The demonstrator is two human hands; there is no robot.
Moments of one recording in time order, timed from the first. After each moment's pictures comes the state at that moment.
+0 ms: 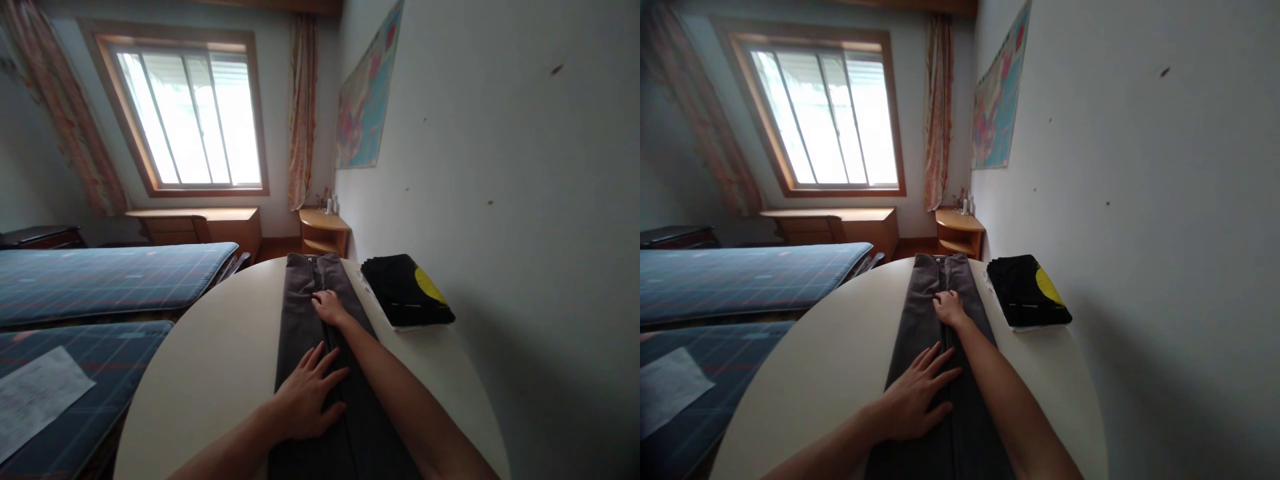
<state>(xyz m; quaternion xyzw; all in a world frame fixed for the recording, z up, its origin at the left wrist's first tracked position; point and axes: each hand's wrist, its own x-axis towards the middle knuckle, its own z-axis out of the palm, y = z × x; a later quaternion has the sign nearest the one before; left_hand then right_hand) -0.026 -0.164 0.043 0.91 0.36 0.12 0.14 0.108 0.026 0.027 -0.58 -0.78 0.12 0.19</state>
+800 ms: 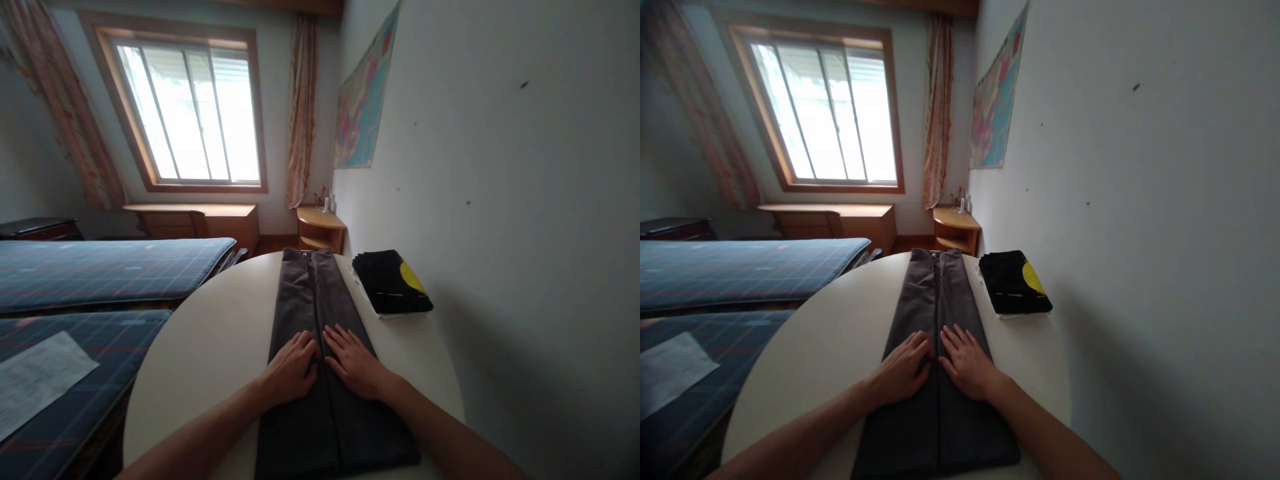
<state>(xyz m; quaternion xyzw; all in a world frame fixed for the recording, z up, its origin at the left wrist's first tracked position) -0.025 -0.174 0.043 0.88 0.41 0.22 0.11 0.188 -0.153 0.034 -0.45 -0.88 0.12 0.07</state>
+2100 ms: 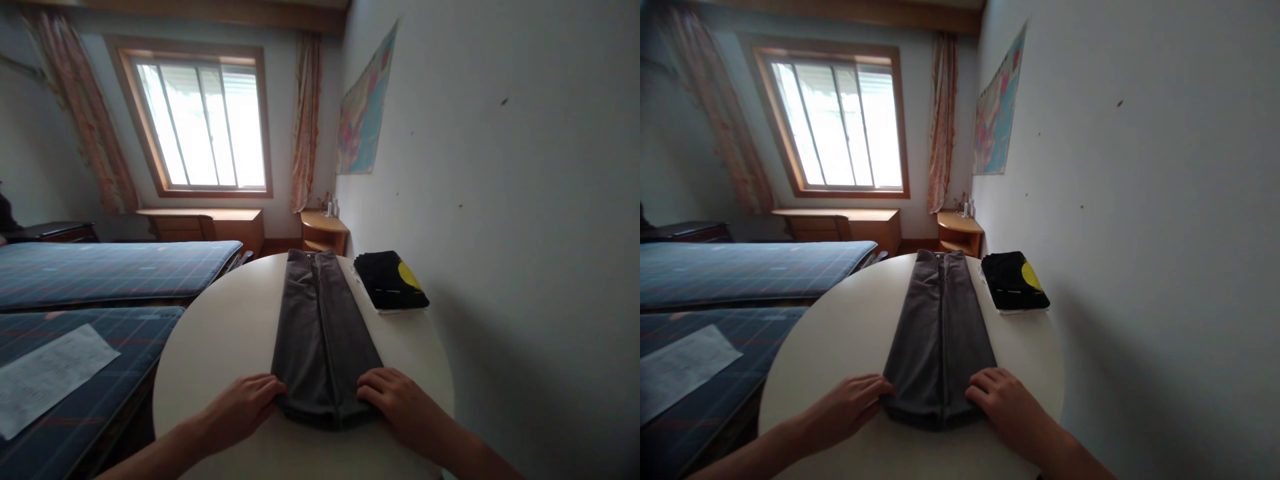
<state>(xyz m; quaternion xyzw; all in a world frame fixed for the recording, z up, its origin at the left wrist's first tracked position) -0.113 -0.258 0.048 0.92 0.35 0.18 0.08 0.234 -0.257 0.069 -0.37 -0.93 0.03 0.06</state>
